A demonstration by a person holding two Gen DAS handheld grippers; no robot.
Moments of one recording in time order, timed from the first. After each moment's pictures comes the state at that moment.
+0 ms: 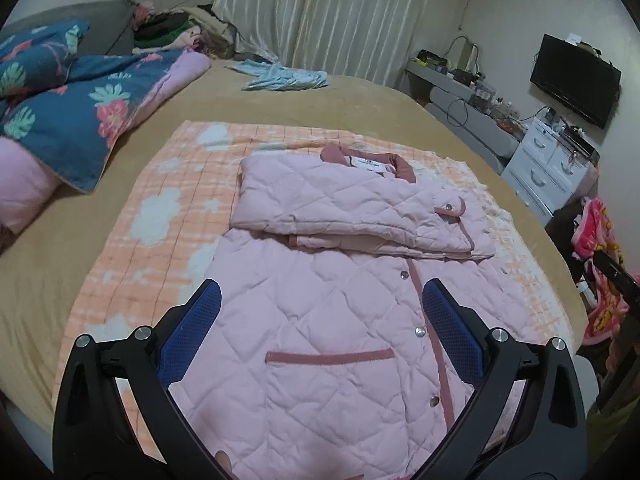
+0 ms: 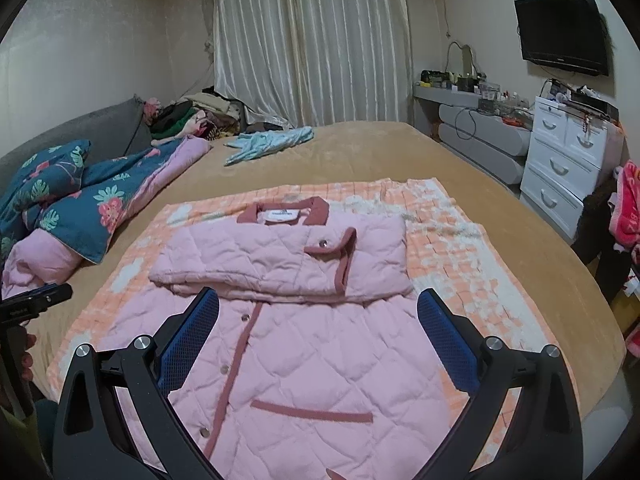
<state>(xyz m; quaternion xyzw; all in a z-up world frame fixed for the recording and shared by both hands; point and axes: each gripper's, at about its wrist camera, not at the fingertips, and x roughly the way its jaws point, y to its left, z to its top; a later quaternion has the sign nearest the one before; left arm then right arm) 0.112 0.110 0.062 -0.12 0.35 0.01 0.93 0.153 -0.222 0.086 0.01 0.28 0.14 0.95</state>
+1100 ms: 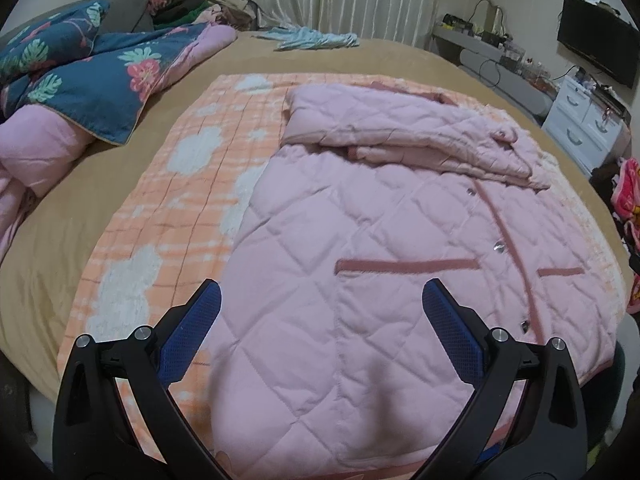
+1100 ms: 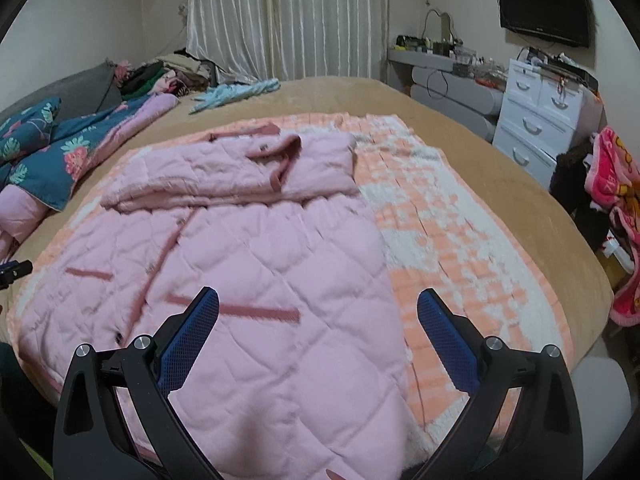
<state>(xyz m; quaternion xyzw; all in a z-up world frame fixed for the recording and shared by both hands) 0.074 0.128 -0.028 -0.08 0.41 0.06 0.91 0.122 -0.281 -0.027 -0.01 0.35 0.09 0.93</state>
